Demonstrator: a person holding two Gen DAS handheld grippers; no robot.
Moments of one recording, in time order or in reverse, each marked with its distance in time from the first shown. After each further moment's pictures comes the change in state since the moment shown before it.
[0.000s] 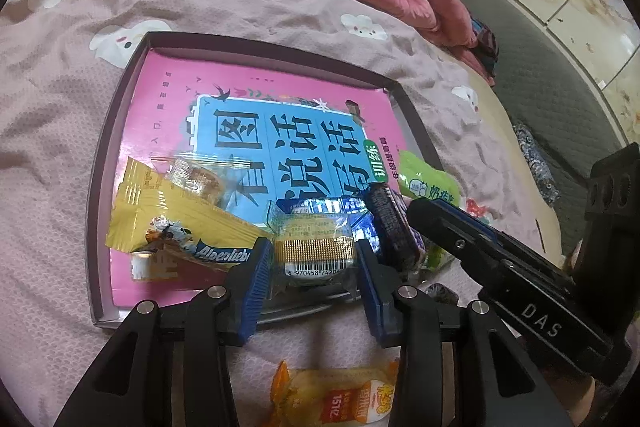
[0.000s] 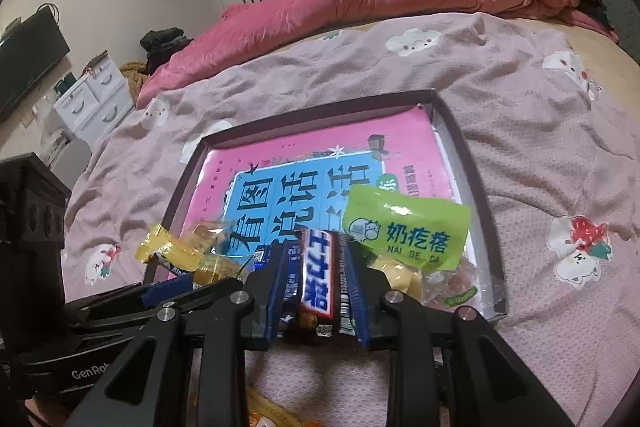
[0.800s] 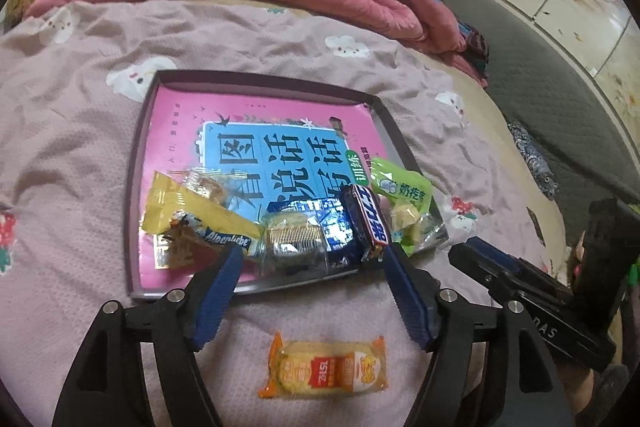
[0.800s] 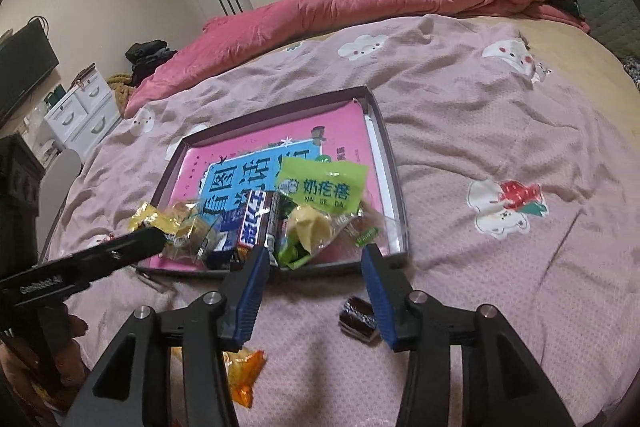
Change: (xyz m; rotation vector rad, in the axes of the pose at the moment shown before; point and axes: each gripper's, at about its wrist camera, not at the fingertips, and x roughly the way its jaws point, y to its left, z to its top) left arm -0.048 -0.022 -0.015 0.077 -0.065 0.037; right arm -0.059 -0.040 -0.038 0.031 -0.028 -0.060
